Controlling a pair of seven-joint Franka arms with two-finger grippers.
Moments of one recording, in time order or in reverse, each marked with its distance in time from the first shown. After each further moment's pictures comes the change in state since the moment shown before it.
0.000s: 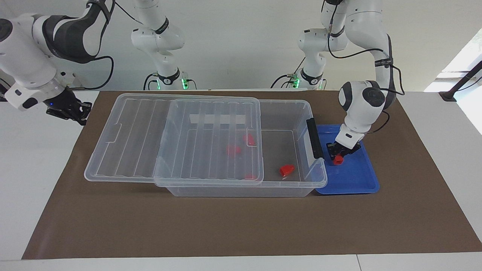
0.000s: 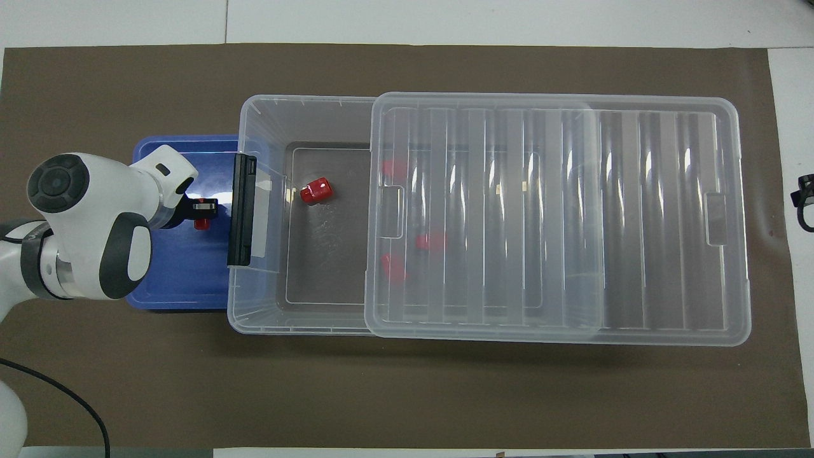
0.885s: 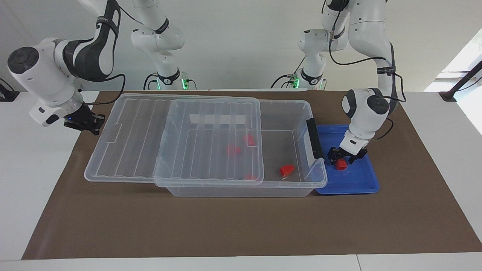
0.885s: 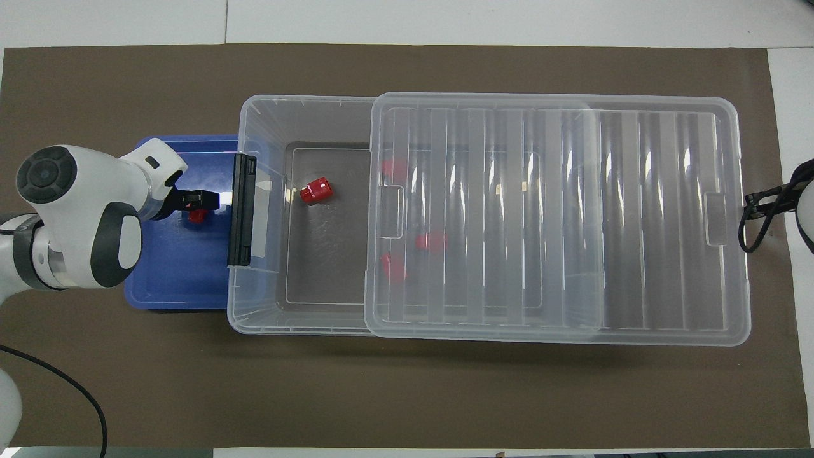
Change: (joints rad) left arm 0.039 0.016 -0.002 0.048 0.000 -0.024 0.039; right arm 0.001 -0.018 0.021 -0.173 0.000 0.150 0.002
